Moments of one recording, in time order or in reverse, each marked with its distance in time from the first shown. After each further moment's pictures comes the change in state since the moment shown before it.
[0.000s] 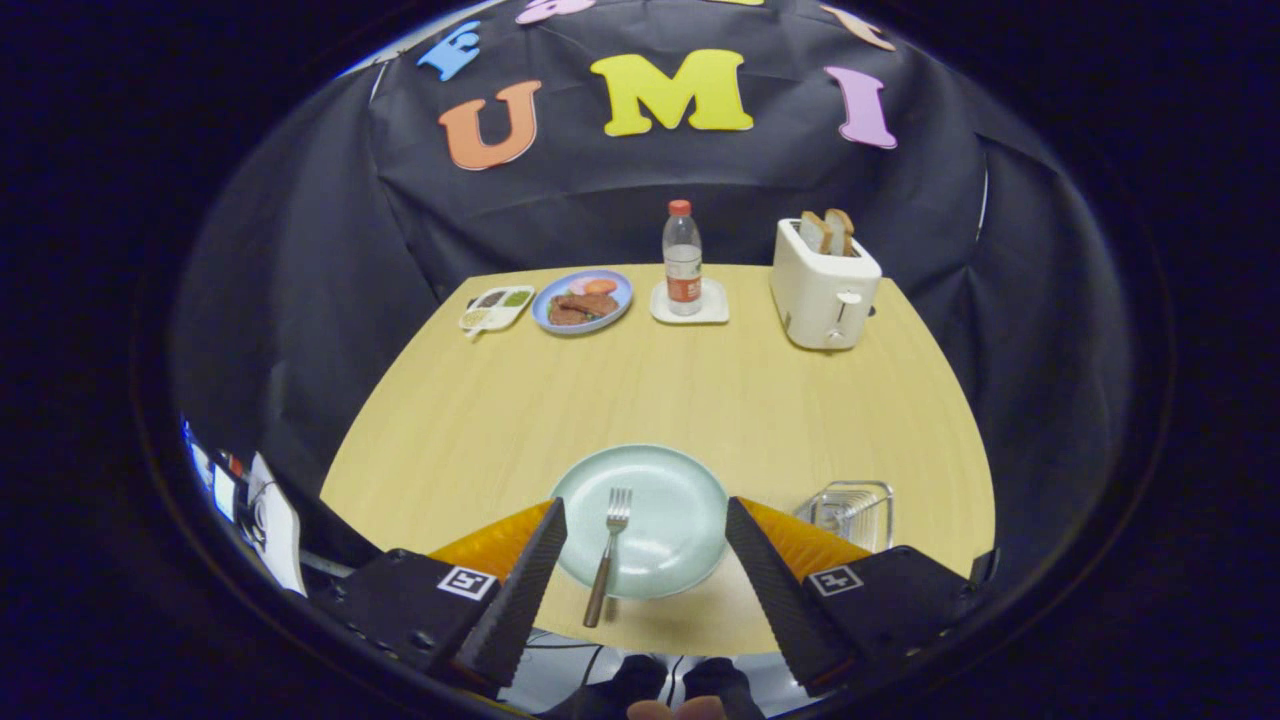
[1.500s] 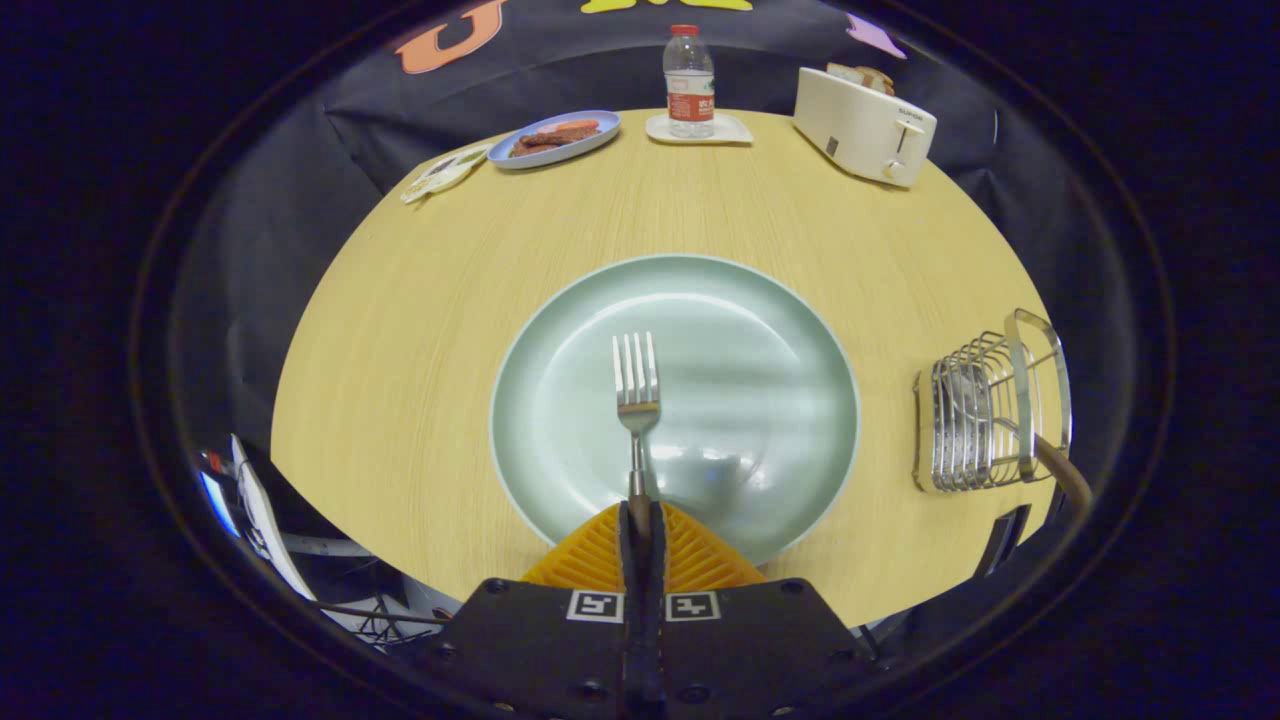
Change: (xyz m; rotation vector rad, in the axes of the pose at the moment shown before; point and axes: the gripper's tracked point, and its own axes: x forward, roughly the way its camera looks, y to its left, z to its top) arm 0.111 0.010 -0.113 0.057 0.358 -0.069
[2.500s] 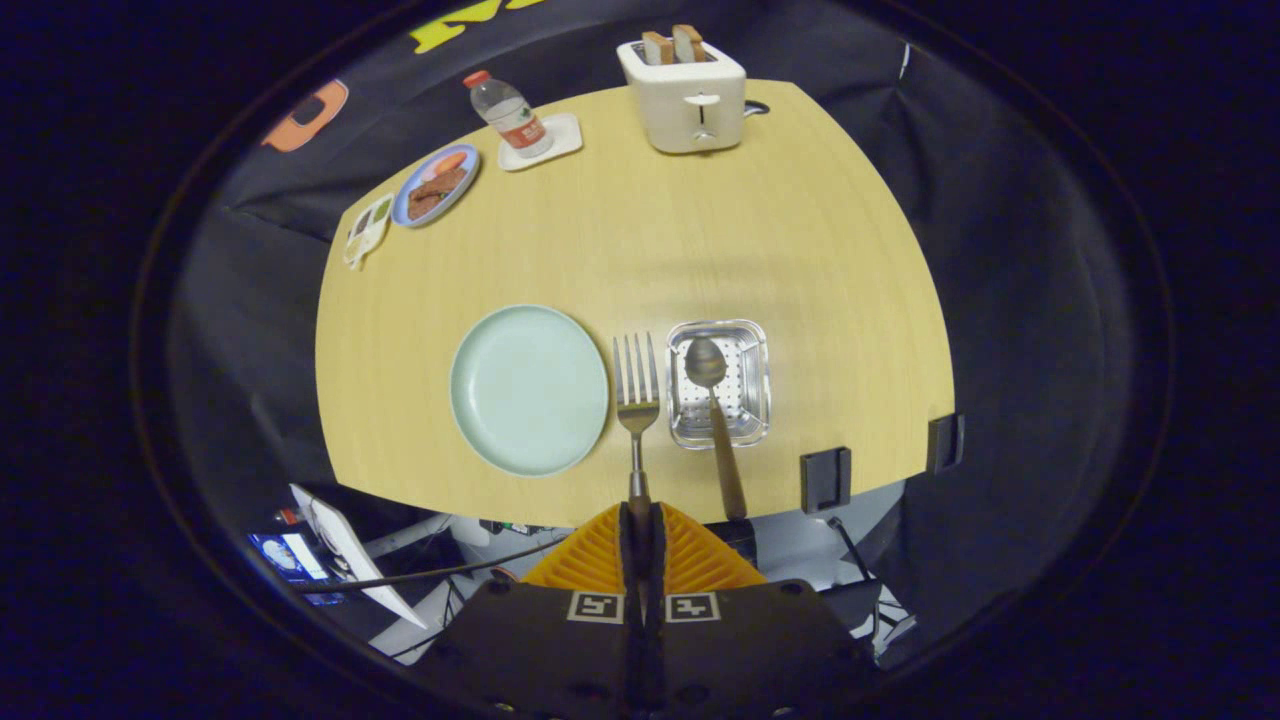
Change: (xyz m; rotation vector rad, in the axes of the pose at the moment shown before) arm -0.173 -0.157 0.029 0.247 0.338 -0.018
